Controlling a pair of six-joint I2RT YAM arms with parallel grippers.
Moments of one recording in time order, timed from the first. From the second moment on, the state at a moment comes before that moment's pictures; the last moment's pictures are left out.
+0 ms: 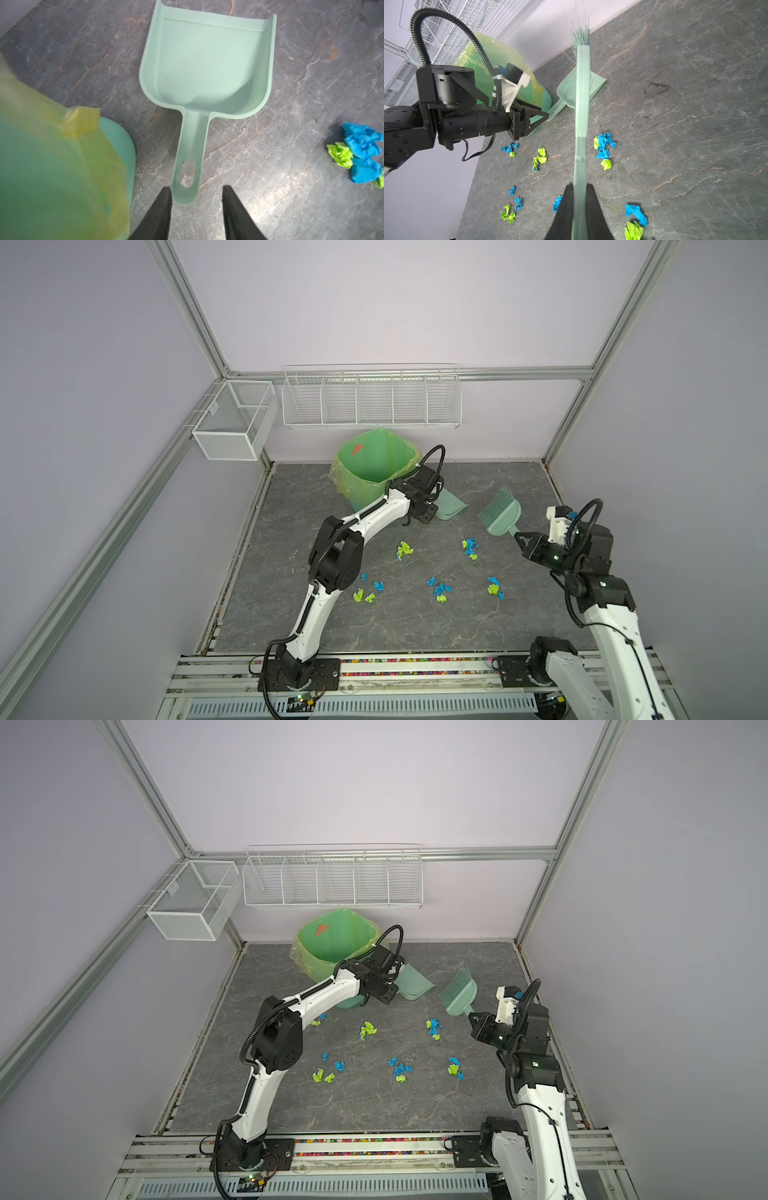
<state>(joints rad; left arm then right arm) -0.75 2.27 1.99 -0.74 -0.05 0.04 -0.12 0.76 0.73 -0.57 -0.50 0.41</state>
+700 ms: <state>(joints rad) -0.75 2.33 2.05 -0.77 -0.05 0.05 -0.12 0.77 0.72 -0.57 -0.50 0.41</state>
